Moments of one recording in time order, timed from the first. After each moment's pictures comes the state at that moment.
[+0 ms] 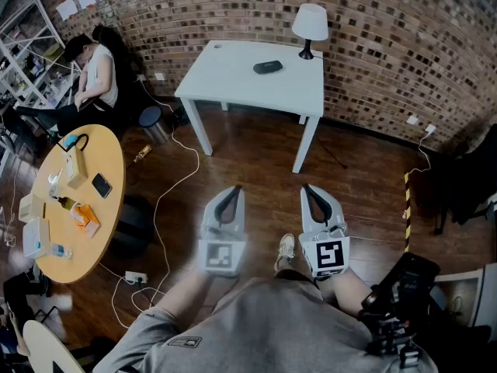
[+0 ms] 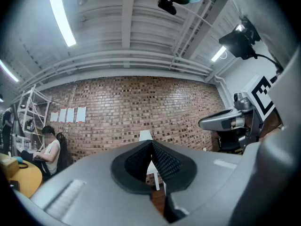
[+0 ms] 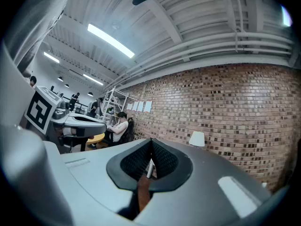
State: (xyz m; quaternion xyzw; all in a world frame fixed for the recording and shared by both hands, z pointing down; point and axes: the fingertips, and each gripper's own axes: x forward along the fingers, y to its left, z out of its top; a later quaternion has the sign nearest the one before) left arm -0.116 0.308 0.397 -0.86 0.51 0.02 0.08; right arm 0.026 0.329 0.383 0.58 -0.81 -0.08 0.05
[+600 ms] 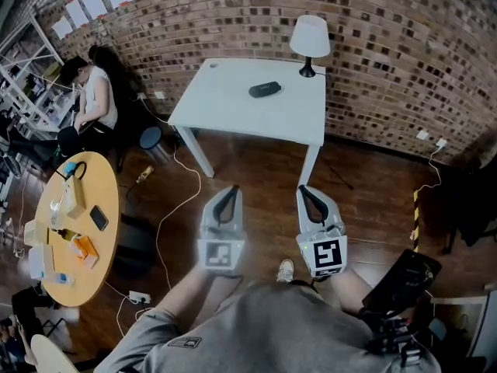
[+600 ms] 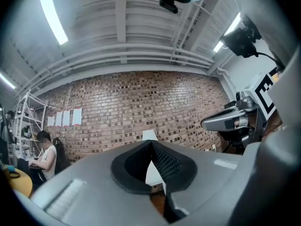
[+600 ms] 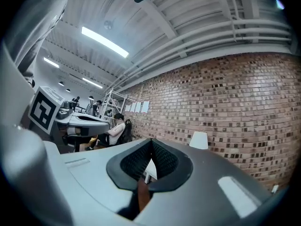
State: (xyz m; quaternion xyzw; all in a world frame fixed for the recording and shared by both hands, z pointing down) left arm -0.056 0.171 0.390 -0.85 0.52 0.01 0.08; right arm 0.084 0.194 0.385 0.56 -0.82 -0.08 0.04
